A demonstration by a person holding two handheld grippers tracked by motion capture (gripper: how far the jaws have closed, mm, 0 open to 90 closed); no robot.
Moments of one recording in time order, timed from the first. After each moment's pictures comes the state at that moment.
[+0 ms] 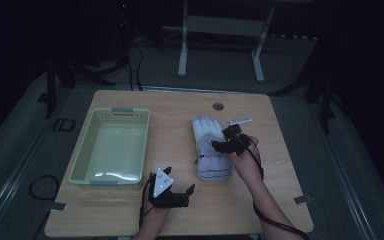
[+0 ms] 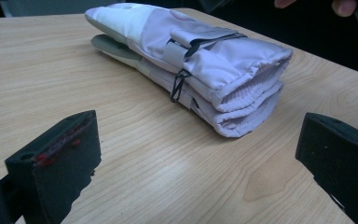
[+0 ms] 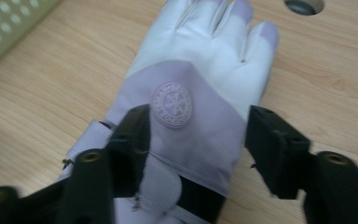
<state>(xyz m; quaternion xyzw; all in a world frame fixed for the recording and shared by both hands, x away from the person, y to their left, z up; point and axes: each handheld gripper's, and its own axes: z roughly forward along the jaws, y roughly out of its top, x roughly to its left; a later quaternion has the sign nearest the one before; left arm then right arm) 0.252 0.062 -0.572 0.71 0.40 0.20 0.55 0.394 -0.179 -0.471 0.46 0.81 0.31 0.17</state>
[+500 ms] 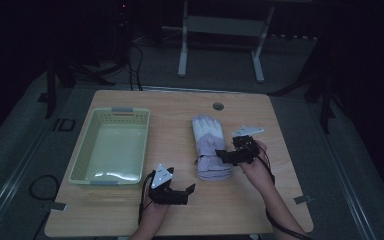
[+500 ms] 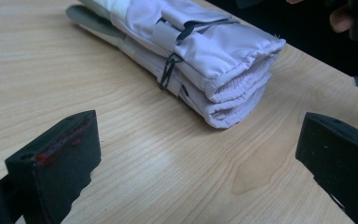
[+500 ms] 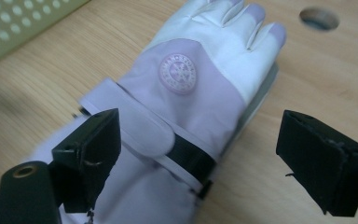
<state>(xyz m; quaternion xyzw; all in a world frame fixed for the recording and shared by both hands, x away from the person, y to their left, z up) 0.268 0.066 -0.570 0.73 0.41 0.12 0.54 0.375 -0.210 -0.487 0.37 0.84 0.35 0.19</state>
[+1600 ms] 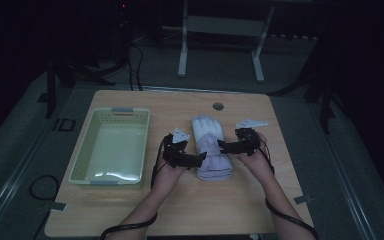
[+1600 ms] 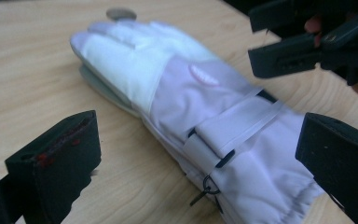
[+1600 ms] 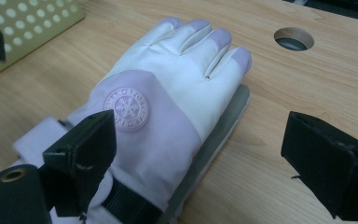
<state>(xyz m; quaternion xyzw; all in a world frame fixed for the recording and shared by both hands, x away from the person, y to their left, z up) 0.356 0.030 -0.514 0.76 0.43 0.12 0.47 0.411 -0.219 -0.495 0.40 0.81 0.39 0.18</state>
